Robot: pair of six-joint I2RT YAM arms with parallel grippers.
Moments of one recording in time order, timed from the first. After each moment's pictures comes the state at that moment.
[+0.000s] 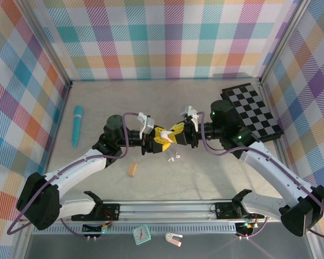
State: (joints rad) left arm -0.60 1.20 0.72 0.47 1.00 -0.18; right arm 0.61 1.11 1.04 -0.31 -0.83 -0.04
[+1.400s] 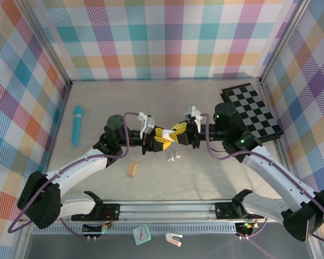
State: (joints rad) left arm -0.61 1.22 0.72 0.50 1.01 -0.19; right arm 0.61 1.06 0.99 -0.24 -0.81 -0.01
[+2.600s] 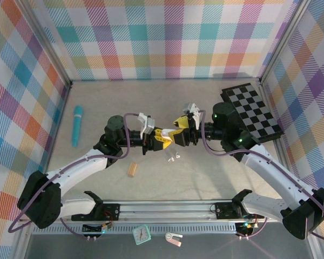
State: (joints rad) left arm -0.61 1.22 0.70 0.50 0.98 -0.16; right arm 0.61 1.08 1.00 -0.23 -0.66 0.06
